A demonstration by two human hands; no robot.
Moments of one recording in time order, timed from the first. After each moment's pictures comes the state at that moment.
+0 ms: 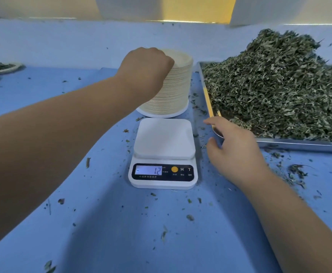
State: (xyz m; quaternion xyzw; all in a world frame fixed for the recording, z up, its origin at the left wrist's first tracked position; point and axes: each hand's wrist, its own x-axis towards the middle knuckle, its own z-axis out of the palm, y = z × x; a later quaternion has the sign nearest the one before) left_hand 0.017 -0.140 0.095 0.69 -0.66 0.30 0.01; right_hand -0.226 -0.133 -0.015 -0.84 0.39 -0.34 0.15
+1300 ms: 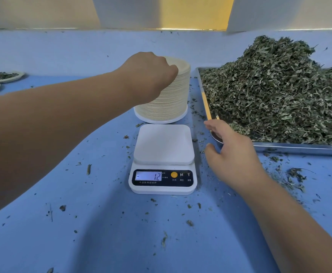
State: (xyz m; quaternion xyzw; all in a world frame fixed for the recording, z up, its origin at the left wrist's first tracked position) left_hand 0.024 -0.143 0.109 0.62 -0.69 0.35 -0.09; right_hand -0.228 -0.132 -0.018 -0.83 0.40 -0.33 0.21
